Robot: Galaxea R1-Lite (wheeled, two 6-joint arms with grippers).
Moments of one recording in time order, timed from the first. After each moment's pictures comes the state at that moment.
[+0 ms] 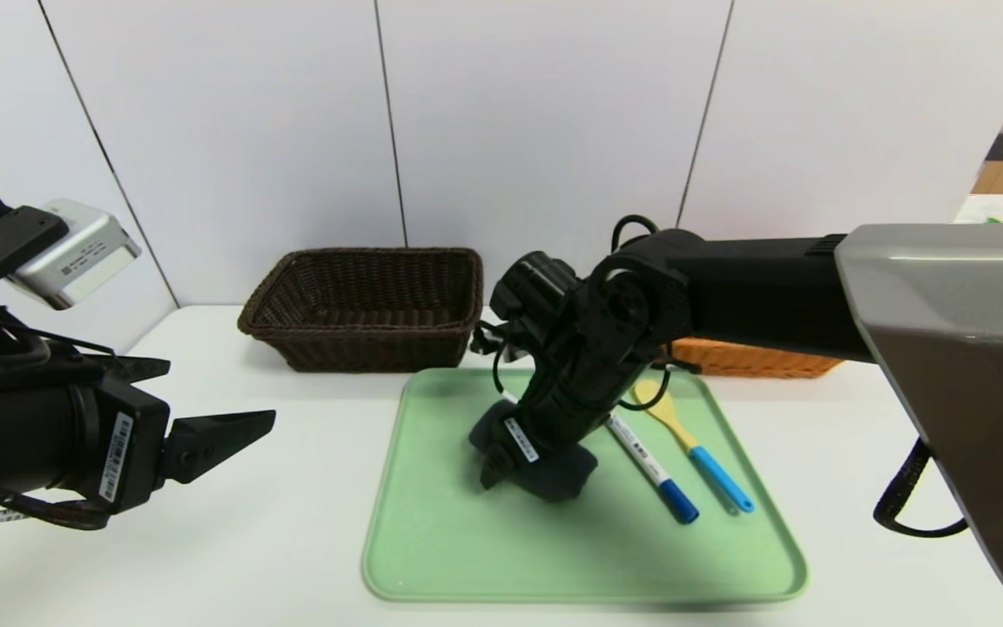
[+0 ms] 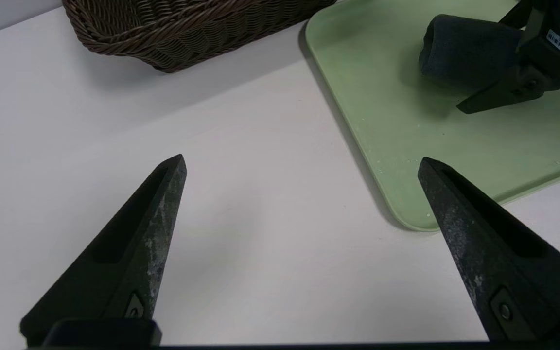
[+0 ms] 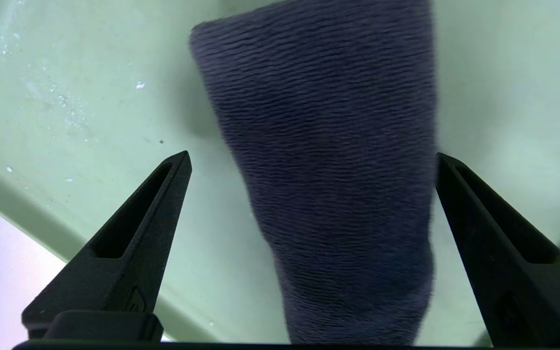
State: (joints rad) left arm -0.52 1.15 -0.94 0.29 0.17 0.00; right arm 0.73 2.26 -1.94 0.84 0.10 0.04
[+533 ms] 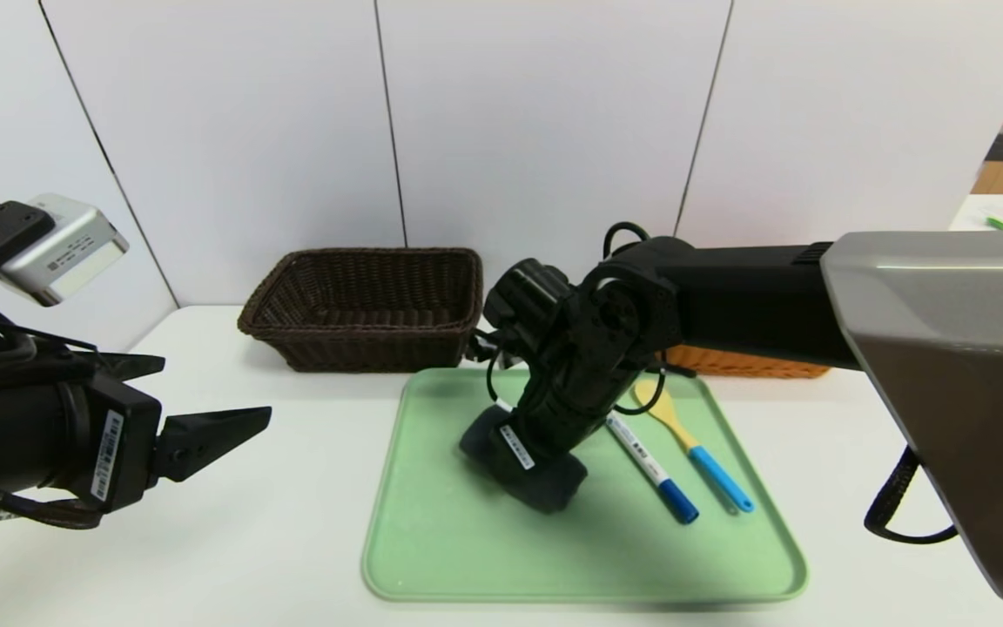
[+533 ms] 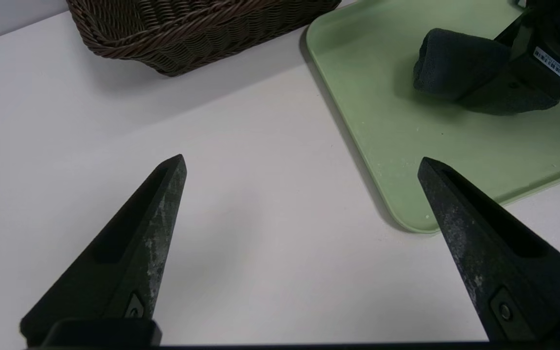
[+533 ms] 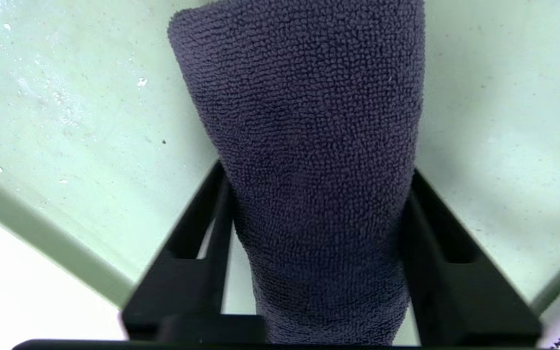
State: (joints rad) left arm -0.52 1.13 -0.94 0.29 0.18 0.00; right arm 0.75 2.28 -1.94 0.84 0.10 0.04
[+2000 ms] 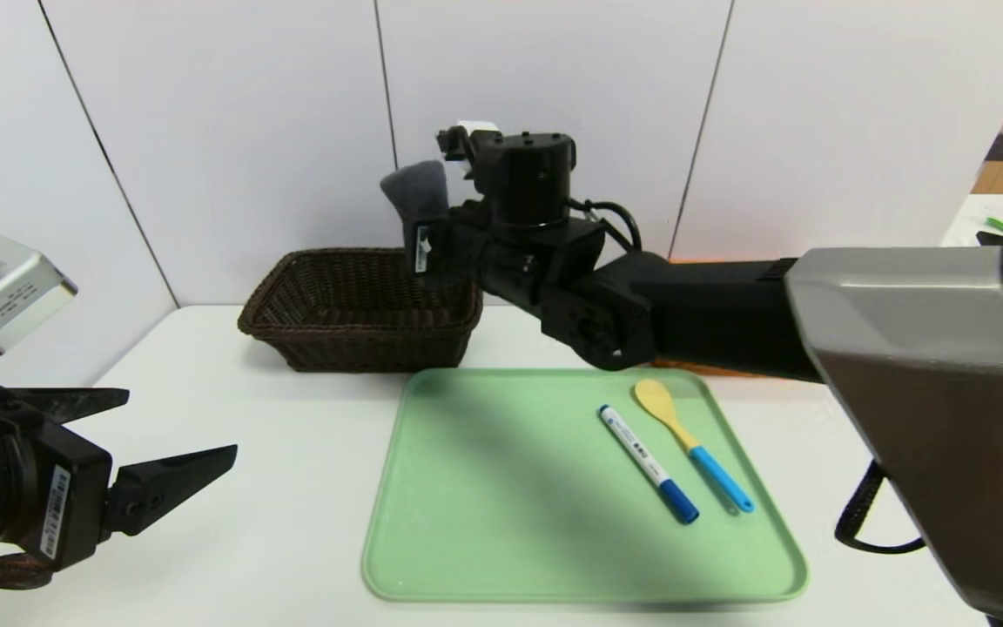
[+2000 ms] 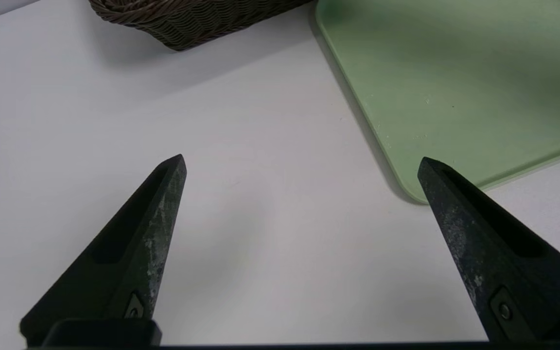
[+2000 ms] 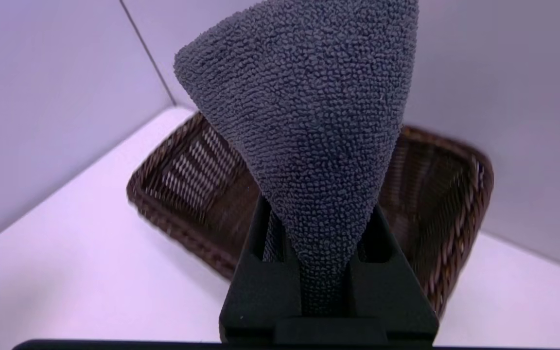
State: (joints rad) left arm -0.51 1.05 -0.85 0.30 0.18 0.00; right arm 0.77 2.31 -1.97 -0.33 -0.12 0.14
